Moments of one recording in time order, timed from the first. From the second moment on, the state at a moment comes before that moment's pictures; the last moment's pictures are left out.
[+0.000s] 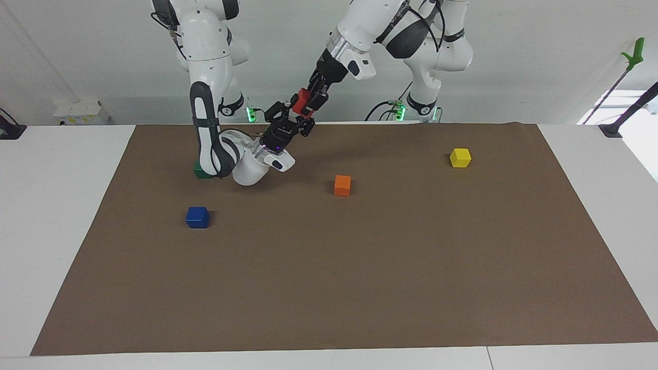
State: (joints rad) left arm -0.28 -0.17 -0.52 -1.96 -0.57 2.18 -2.02; right arm 0.32 0.35 -0.09 -2.40 2.05 0.75 -1.00
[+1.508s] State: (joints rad) left arm 0.45 -0.27 -0.43 -1.98 -0.44 1.81 -1.11; right arm 0.25 0.17 -0.10 -2.33 1.96 1.19 -0.80
